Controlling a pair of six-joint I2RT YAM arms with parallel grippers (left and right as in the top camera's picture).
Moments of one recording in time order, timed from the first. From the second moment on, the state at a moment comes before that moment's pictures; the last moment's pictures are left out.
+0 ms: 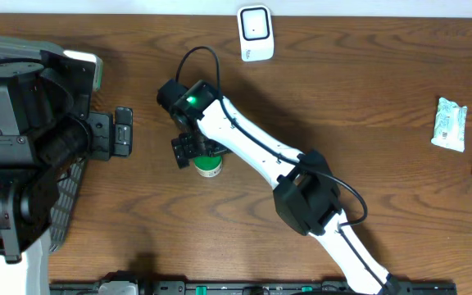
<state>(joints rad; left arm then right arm) -0.02 1.22 1.84 -1.38 0.04 0.14 0.85 2.46 2.29 -1.40 -0.04 0.53</state>
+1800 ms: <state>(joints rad) -0.02 1.22 1.84 -1.44 0.04 0.14 0.84 2.51 2.23 -1.38 -0.11 0.62</state>
